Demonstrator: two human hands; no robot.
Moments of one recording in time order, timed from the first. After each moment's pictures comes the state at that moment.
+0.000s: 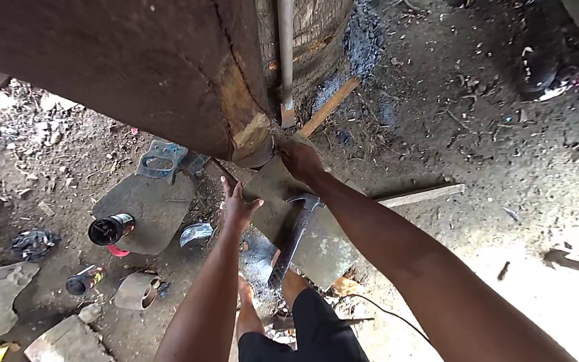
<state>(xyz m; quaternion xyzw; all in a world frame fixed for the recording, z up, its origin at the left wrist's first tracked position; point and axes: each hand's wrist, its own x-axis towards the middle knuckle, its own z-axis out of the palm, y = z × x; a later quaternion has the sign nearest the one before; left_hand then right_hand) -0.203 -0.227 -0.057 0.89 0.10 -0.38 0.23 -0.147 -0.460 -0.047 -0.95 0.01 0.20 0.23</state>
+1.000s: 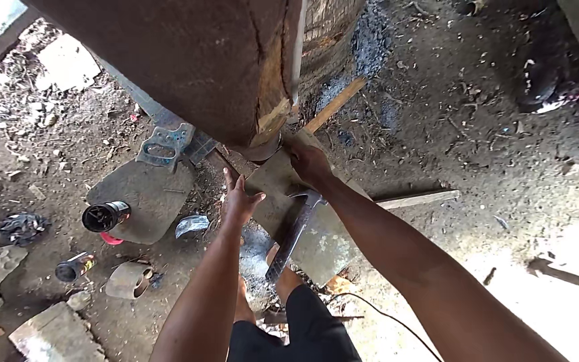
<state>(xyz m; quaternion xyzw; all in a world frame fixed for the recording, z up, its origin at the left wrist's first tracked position) -0.207 -0.226 -0.063 0.89 0.11 -0.36 0.26 -0.168 -0.465 -0.048 -0.95 0.03 0.20 0.22</state>
